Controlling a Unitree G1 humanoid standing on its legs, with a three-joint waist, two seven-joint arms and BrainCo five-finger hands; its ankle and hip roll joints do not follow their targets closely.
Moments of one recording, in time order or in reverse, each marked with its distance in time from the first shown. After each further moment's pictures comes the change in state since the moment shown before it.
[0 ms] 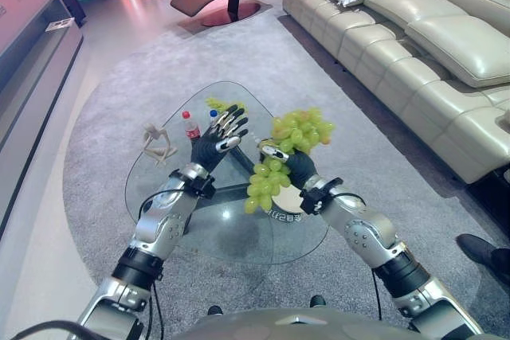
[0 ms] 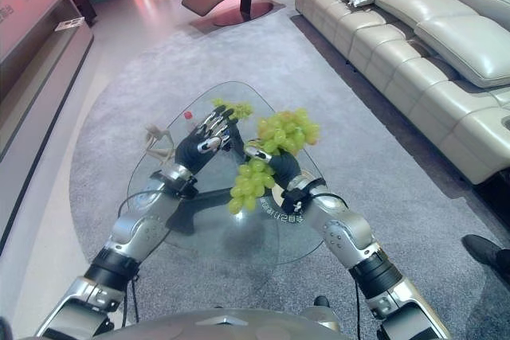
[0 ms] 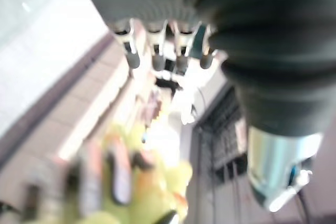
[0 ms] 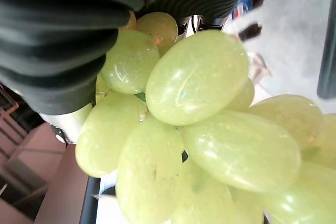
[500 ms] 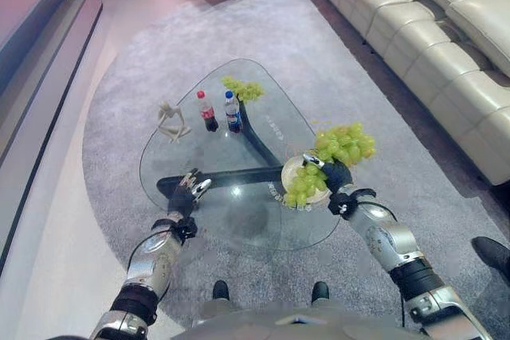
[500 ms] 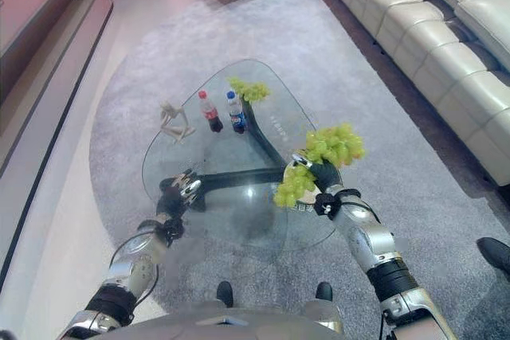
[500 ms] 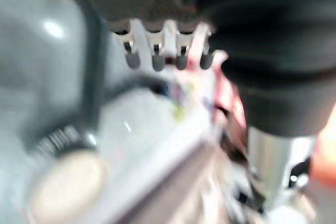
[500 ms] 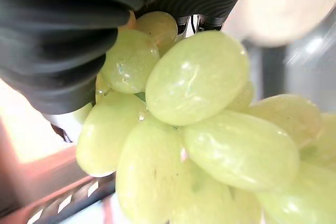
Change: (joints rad) left arm 0.110 -0.072 0.097 0.464 0.078 -0.035 0.229; right arm 0.027 -0.043 -0.161 0.353 -0.219 -0.088 -0.082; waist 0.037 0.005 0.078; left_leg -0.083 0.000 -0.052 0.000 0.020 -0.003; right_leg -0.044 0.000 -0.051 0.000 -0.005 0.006
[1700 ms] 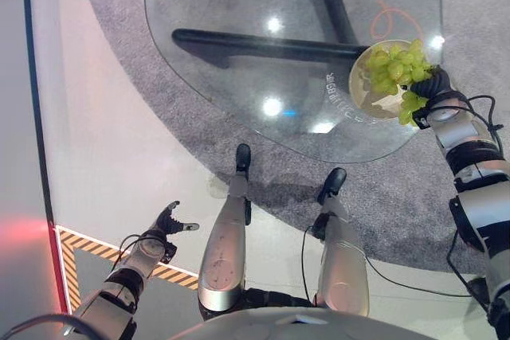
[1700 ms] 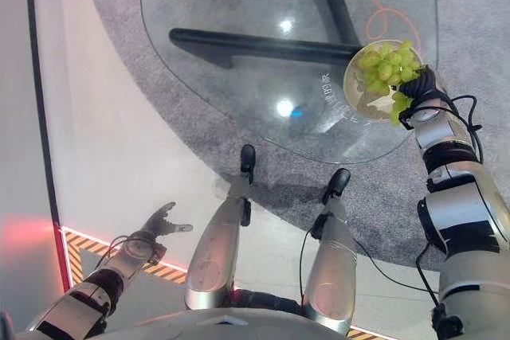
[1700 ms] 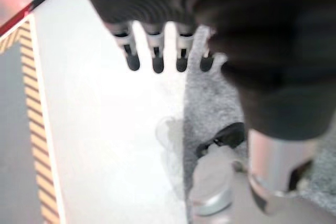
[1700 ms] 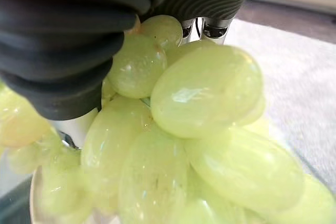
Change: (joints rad) left arm -0.178 0.135 -0.256 0.453 0.645 -0.013 0.131; right arm -0.854 -0.338 0.180 0.819 -0.704 0.010 -0.207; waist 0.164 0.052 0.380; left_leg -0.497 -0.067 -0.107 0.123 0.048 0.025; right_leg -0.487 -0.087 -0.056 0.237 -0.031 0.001
